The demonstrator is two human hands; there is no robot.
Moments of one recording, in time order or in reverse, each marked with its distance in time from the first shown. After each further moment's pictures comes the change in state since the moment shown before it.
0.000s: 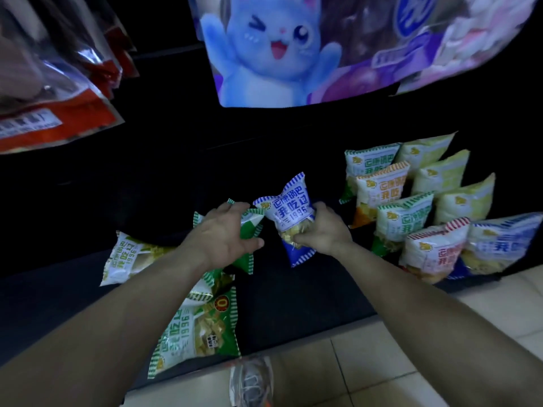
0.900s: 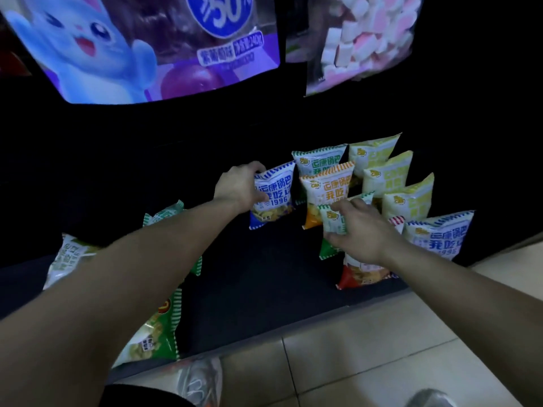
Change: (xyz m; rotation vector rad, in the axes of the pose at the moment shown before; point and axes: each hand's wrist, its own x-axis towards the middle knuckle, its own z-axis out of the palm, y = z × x) left_hand 0.136 0.116 0.049 0.028 0.315 0.039; right_hand -0.070 0.092 -0.149 -0.342 0.013 -0.150
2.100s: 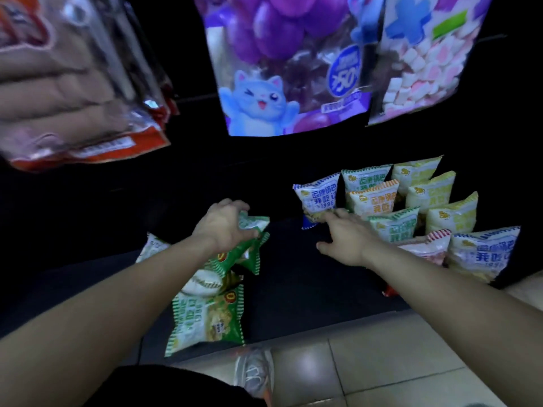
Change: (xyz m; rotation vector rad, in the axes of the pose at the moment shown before) left_hand -0.140 -0.102 -0.120 0.053 -0.173 -0.128; right_hand -0.007 -0.139 0.012 -0.106 -0.091 -0.140
